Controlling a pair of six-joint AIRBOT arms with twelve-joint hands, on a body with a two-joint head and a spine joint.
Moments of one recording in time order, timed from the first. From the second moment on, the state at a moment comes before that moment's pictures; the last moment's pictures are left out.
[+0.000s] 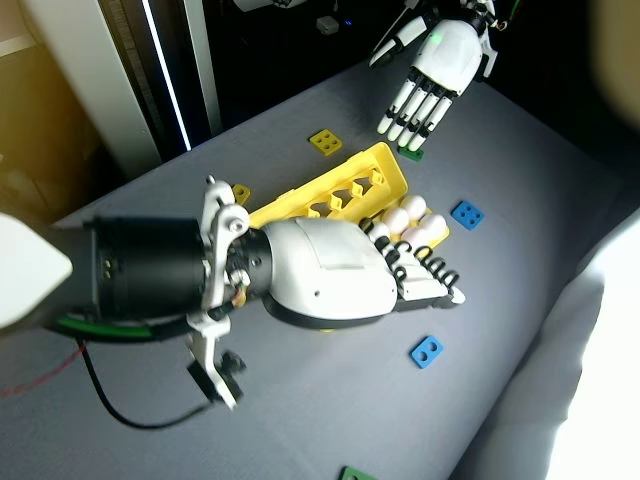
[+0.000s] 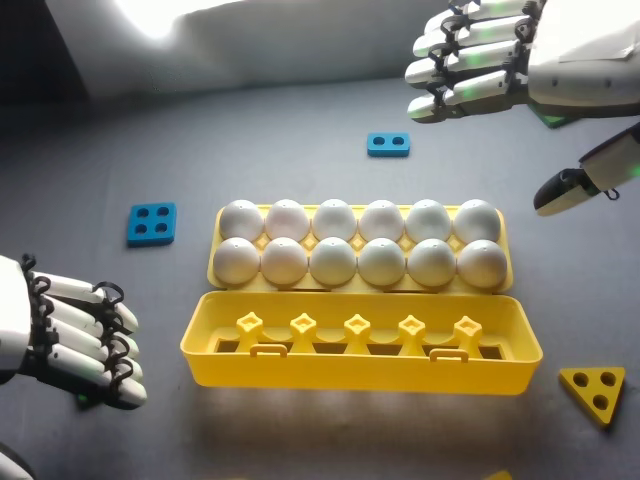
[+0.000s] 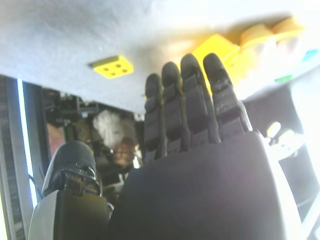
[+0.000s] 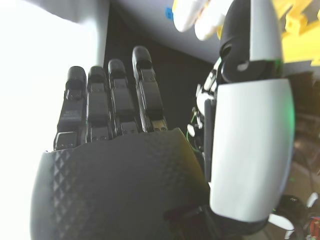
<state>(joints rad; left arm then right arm) 0.61 -0.75 0.89 1.30 -0.98 -0.15 -0.07 -1.01 1.35 -1.22 0.60 -0.15</state>
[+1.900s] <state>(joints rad) 0.65 -0.83 0.87 1.29 -0.90 -0.10 -0.17 -0.67 0.90 -0.83 0.30 -0.23</state>
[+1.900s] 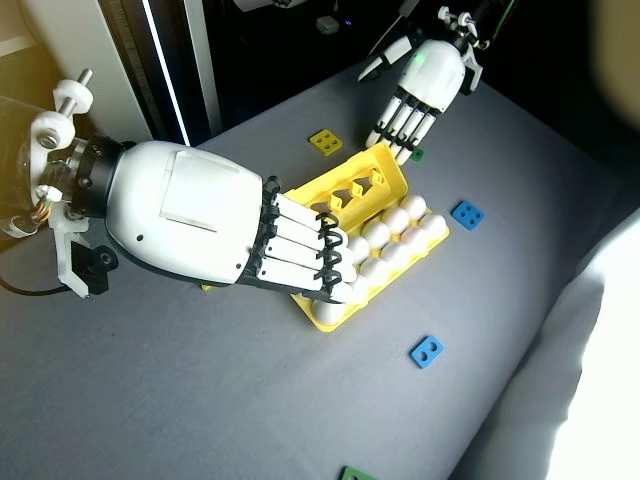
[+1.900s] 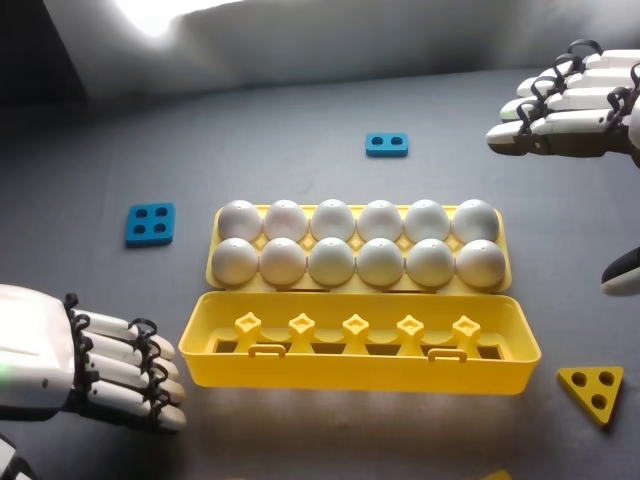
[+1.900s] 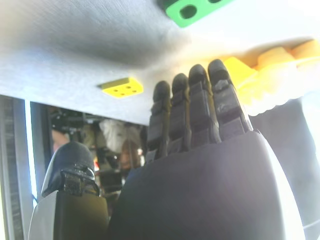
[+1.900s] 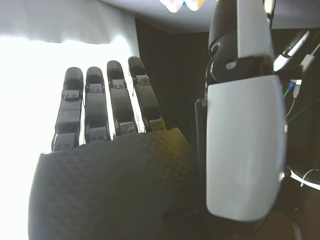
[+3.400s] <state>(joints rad) 0.59 -0.85 0.85 1.31 -0.88 -0.13 -0.18 -0.66 0.89 -0.82 0.31 -0.24</state>
